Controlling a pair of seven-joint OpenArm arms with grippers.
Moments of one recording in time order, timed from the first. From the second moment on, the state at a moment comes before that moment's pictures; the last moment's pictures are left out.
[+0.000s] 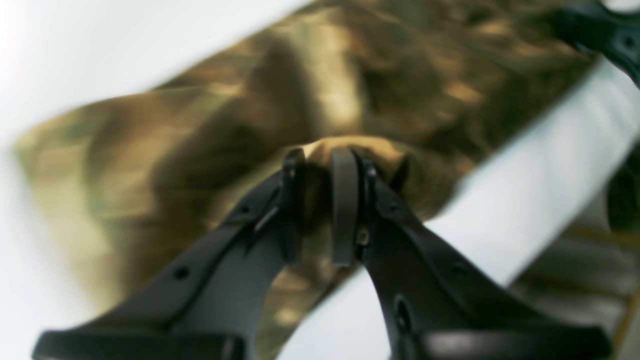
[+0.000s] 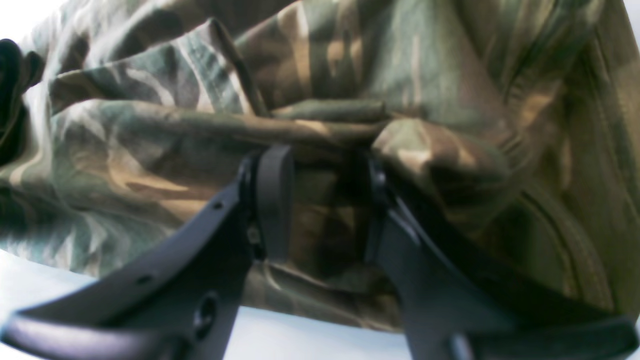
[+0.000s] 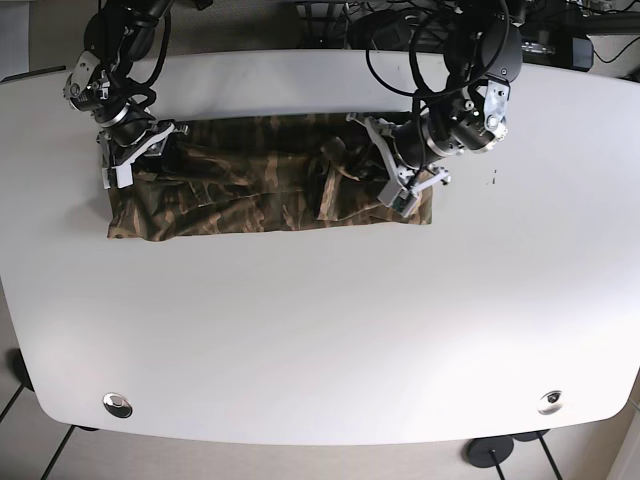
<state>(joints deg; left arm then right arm) 9.4 -9.0 11.2 106.7 -26.6 -19.3 54.4 -11.5 2.9 34.5 90.5 22.7 38.6 -45.2</state>
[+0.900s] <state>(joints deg) 7.1 -10.2 19.3 98.6 -21.0 -36.1 48.2 -11.4 2.7 34.5 90.6 22.7 38.6 -45.3</state>
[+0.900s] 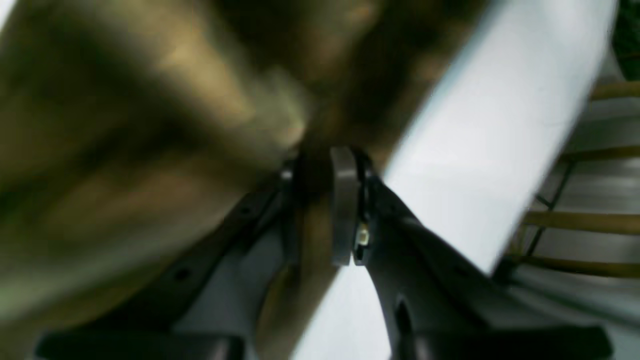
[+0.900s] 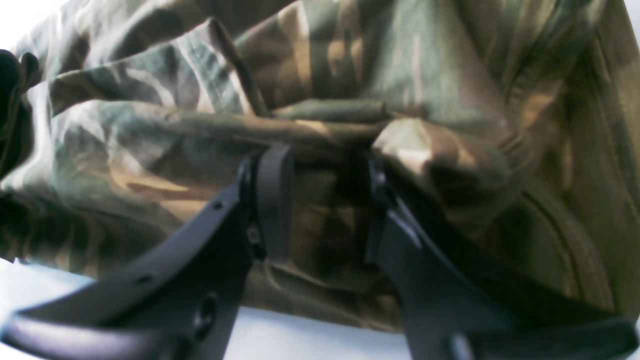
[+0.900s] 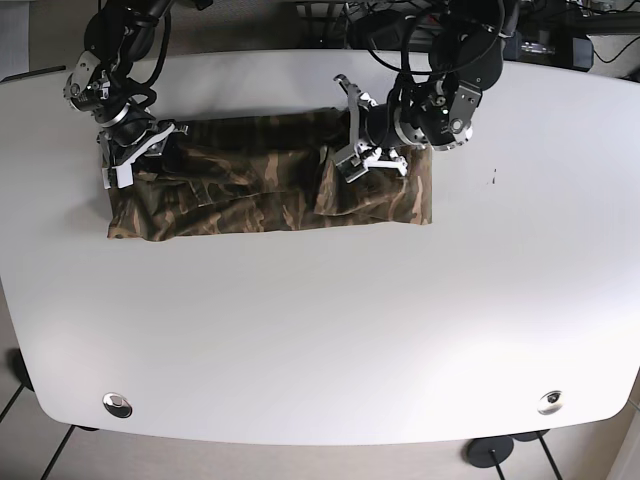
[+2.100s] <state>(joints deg) 11.7 -12.3 -2.7 104.7 -18.9 -36.9 40.9 -6.5 5.1 46.2 102.1 40.6 37.5 -64.2</state>
